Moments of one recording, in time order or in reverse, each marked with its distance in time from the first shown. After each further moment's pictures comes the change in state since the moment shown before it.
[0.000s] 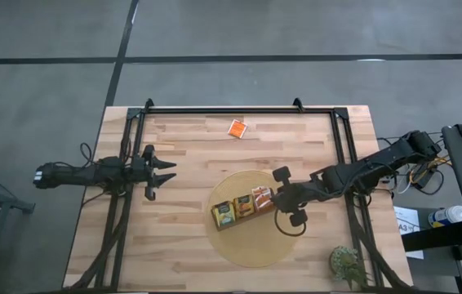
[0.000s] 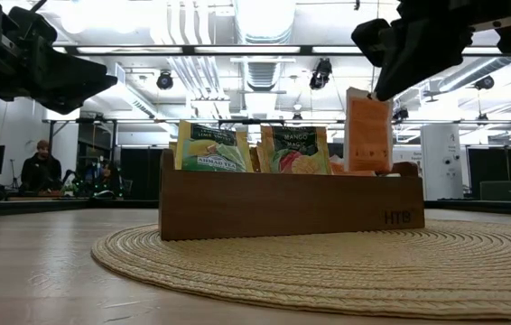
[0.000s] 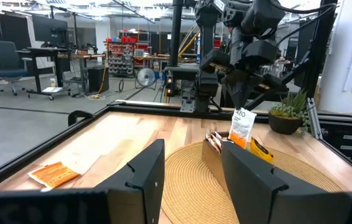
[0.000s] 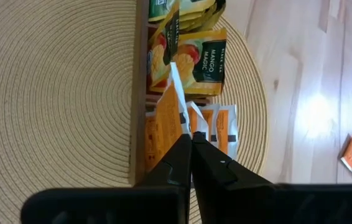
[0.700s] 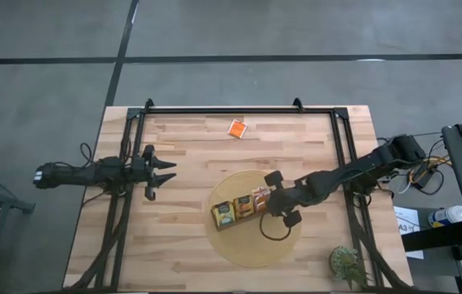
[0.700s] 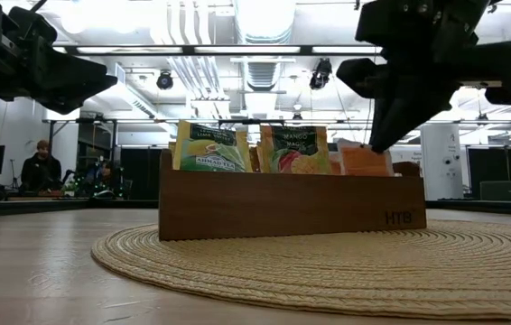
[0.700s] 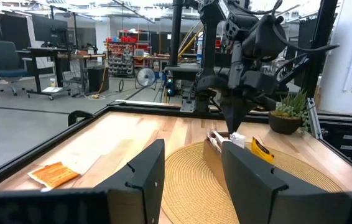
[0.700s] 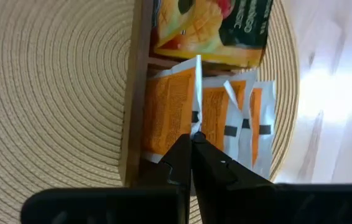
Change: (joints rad) left arm 0.000 0.000 0.000 -0.001 0.000 0.000; right arm -0.023 0.184 0.019 -0.007 0.003 -0.046
